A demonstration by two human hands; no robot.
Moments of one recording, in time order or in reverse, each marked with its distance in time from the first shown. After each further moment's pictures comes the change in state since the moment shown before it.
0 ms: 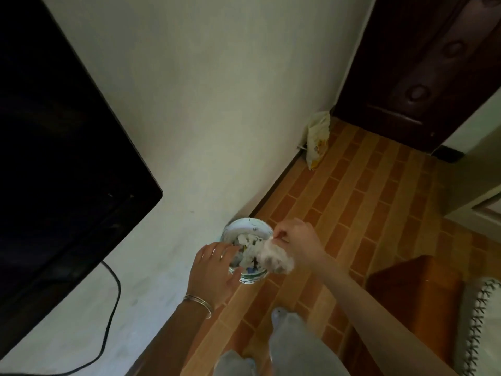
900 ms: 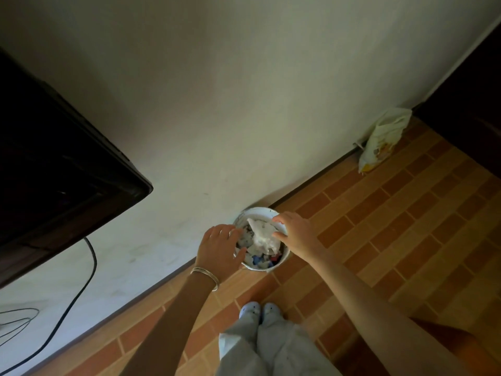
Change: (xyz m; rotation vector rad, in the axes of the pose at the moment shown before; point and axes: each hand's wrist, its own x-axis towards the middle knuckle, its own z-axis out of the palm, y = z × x) left_hand 0.090 -0.009 0.053 0.056 -0.010 -0.261; right_hand 0.142 0.071 0.058 -0.052 -0.301 -0.219
